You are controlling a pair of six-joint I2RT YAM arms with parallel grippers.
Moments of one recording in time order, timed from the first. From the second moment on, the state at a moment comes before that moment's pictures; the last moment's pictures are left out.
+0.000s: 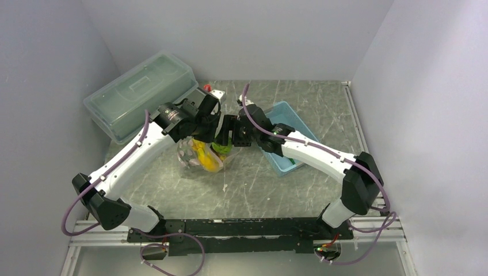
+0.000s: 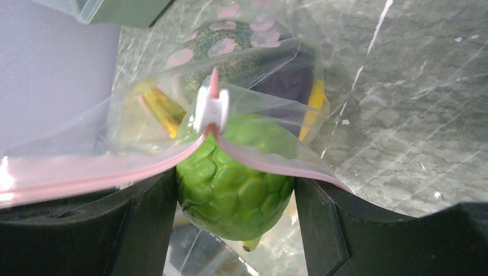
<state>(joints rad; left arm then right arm) -0.72 1.42 1.59 -1.09 -0.13 -0.36 0.84 1.56 1.25 -0.29 -0.07 0.74</state>
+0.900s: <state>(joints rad) -0.72 1.42 1.59 -1.10 -0.10 -0.38 0.85 1.66 1.34 -0.25 0.10 1.00</state>
